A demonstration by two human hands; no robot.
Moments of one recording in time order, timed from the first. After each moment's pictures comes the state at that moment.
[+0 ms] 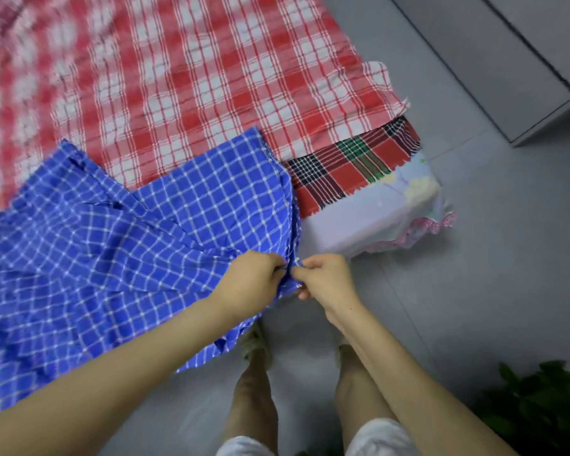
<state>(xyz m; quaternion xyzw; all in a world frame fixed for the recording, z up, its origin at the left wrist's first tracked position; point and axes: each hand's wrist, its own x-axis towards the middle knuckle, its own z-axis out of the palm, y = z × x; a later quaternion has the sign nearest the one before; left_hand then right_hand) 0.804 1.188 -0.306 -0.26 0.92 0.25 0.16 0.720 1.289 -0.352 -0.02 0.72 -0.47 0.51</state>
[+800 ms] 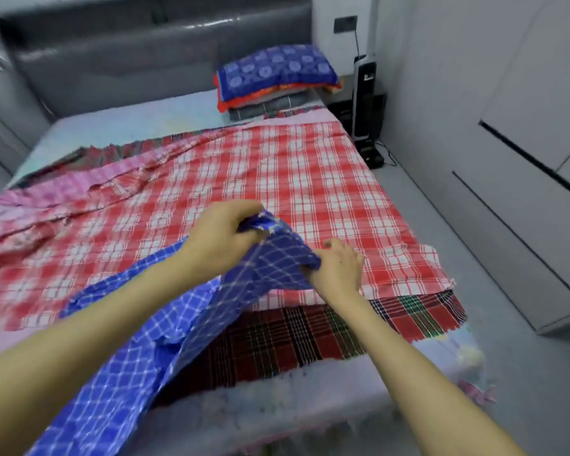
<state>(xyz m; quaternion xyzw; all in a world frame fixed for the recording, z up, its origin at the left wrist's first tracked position) 0.891 1.010 -0.035 -0.29 0.91 0.23 -0.20 0.733 1.087 -0.170 -0.46 0.86 -0.22 0.09</state>
